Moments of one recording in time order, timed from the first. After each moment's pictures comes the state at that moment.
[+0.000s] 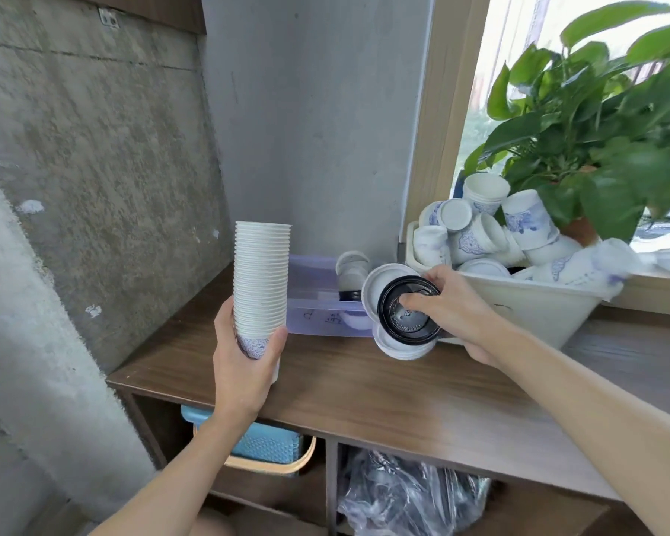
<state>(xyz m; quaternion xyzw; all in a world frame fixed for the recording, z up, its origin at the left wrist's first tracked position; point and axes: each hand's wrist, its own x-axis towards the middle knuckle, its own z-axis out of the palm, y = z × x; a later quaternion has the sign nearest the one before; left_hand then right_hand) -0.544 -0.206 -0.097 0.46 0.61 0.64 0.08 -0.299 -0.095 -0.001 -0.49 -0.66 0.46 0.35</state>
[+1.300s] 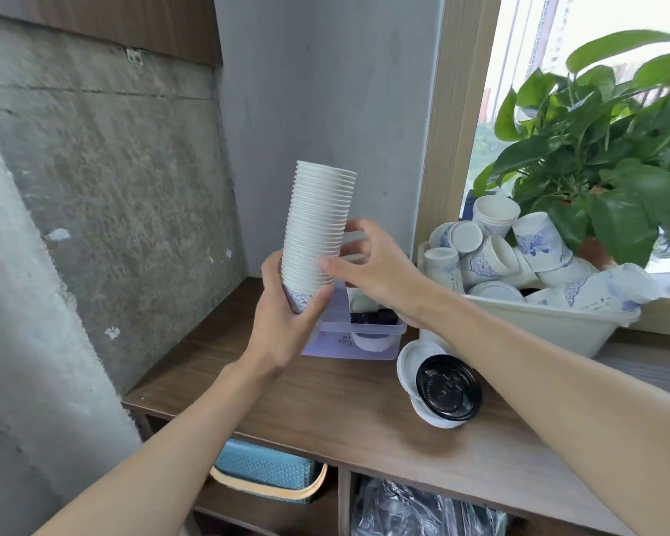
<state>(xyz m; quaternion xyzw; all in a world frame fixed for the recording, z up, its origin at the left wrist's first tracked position) -0.537 -0.166 -0.007 0.58 0.53 0.61 0.10 -0.389 -0.110 0.070 -0.29 -0.76 0.46 0.37</state>
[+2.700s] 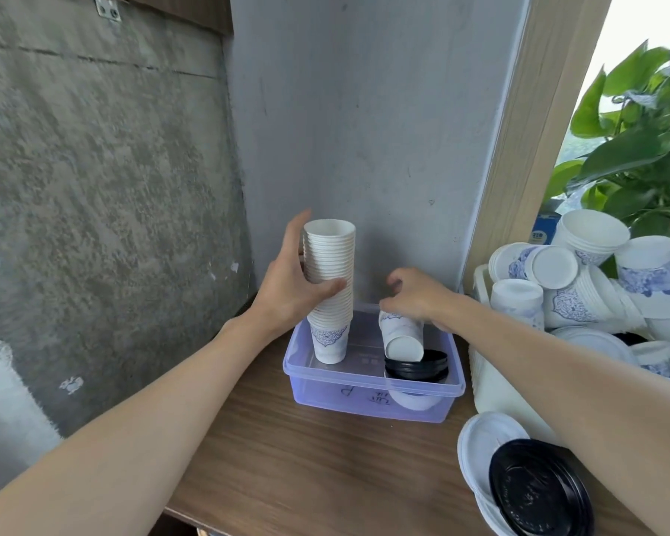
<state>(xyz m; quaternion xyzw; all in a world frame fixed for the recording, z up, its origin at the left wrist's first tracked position) -0.624 -0.042 0.008 0.60 0.59 0.52 0.13 -0.438 0.040 0.018 -0.52 -0.80 0.26 0.14</state>
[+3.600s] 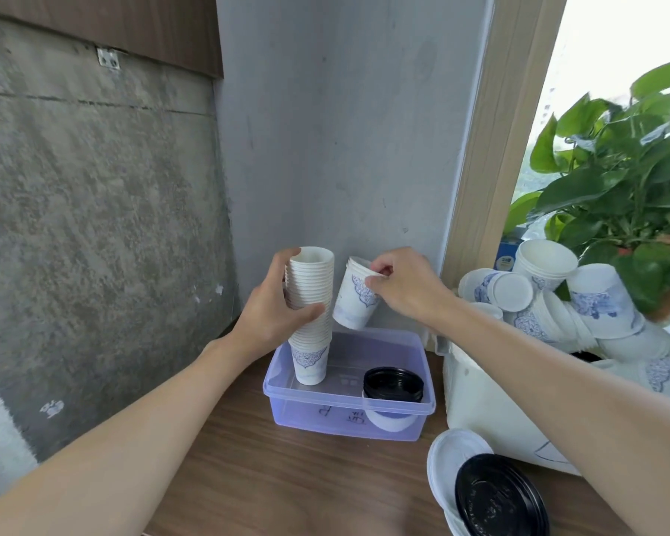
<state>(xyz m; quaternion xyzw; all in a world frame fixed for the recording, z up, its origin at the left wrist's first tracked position) -0.621 -0.047 0.011 0.61 0.63 0.47 0.10 -0.423 0.016 0.071 -0.46 -0.81 0.19 0.31</state>
